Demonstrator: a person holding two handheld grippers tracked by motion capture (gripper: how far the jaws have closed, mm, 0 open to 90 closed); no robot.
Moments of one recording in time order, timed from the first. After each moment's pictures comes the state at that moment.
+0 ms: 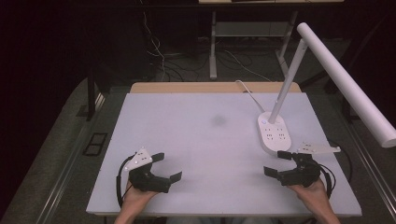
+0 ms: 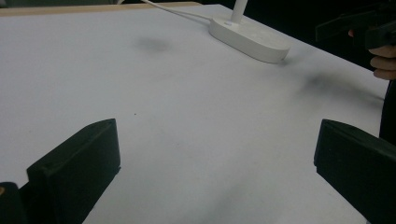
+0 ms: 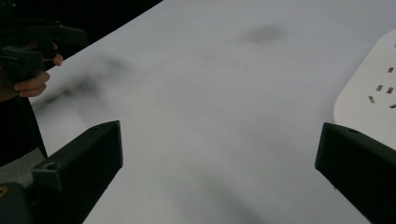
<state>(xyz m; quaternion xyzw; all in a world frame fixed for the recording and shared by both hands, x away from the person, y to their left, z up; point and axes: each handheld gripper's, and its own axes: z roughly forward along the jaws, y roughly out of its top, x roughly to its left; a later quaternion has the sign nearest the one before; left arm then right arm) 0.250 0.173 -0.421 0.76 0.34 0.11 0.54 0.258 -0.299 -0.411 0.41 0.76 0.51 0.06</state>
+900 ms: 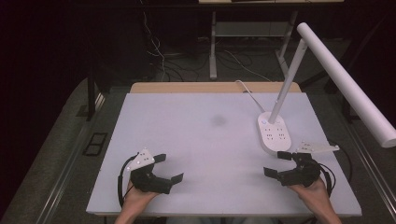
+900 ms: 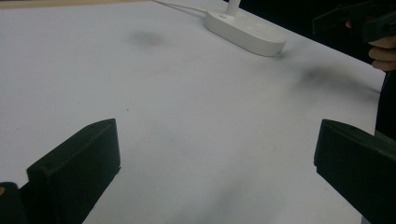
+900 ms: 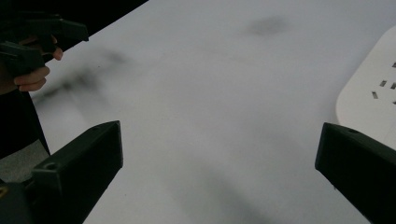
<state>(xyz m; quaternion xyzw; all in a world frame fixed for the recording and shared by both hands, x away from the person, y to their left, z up) 0.250 0.168 -0.422 0.77 0.34 0.10 0.53 0.260 -0.299 -0.408 0.40 0.77 0.50 0.05</state>
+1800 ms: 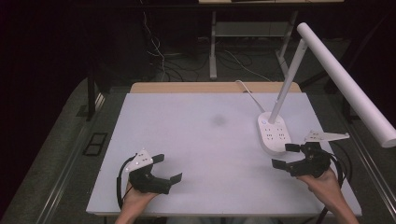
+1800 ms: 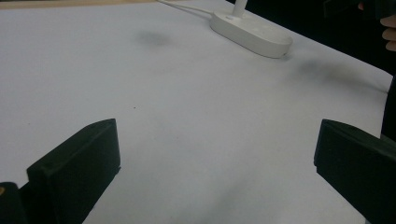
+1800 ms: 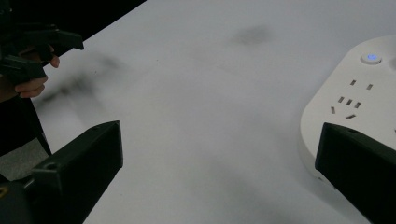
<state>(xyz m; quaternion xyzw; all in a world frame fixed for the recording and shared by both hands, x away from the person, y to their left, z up) 0.248 0.171 -0.422 0.76 0.35 0.11 0.53 0.274 -0.317 -0.380 0.41 0.78 0.48 0.05</state>
